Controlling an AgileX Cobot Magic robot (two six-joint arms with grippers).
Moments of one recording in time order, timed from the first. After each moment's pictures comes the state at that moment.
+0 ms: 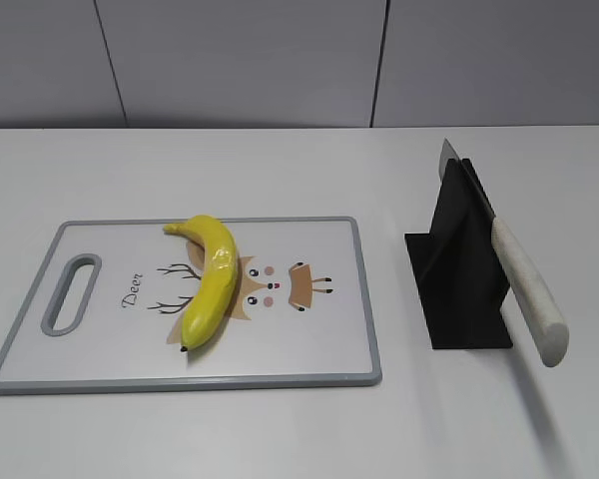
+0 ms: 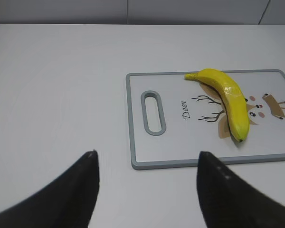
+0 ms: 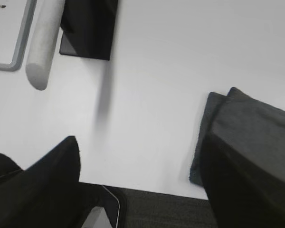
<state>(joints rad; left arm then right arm) 0.03 0.02 -0.51 -0.22 1.05 0.23 0.20 0.54 -0.68 -0.05 1.12 0.06</state>
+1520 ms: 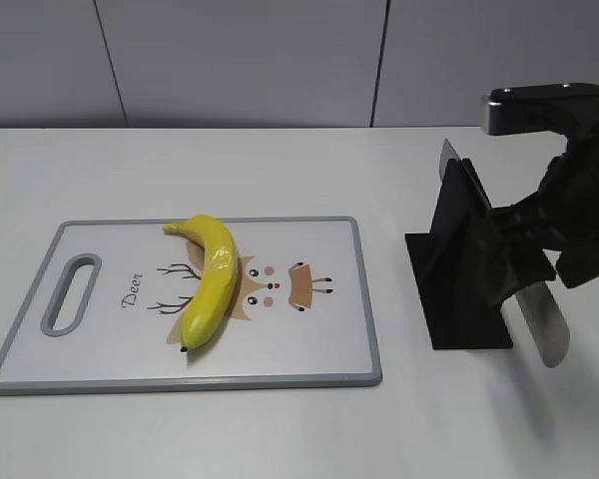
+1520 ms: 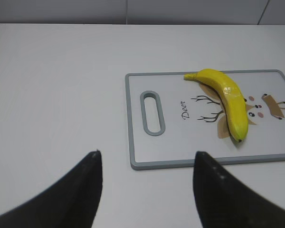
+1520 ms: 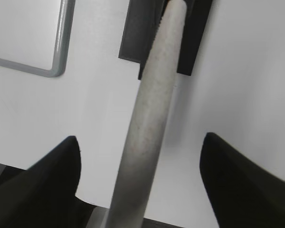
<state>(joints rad) 0.03 0.02 -0.51 -0.22 1.05 0.23 0.43 1.45 -0.98 0.03 0.97 0.18</state>
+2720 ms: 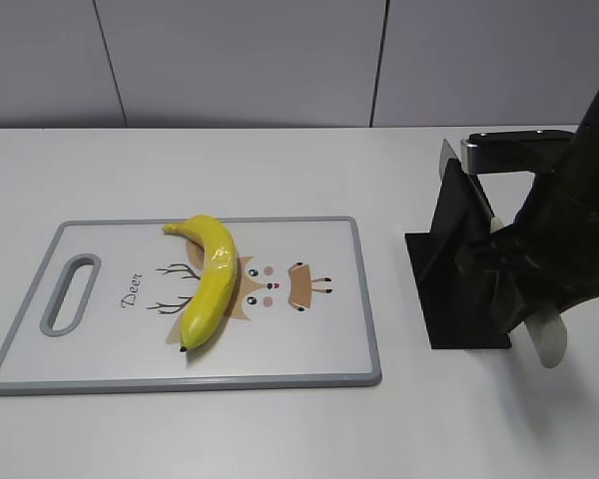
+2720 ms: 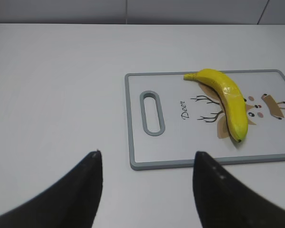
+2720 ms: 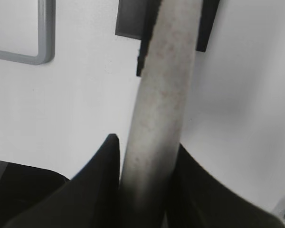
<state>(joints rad) 0.03 0.02 -0.51 -0.22 1.05 0.23 0.43 1.57 -0.98 0.09 0.99 0.20</state>
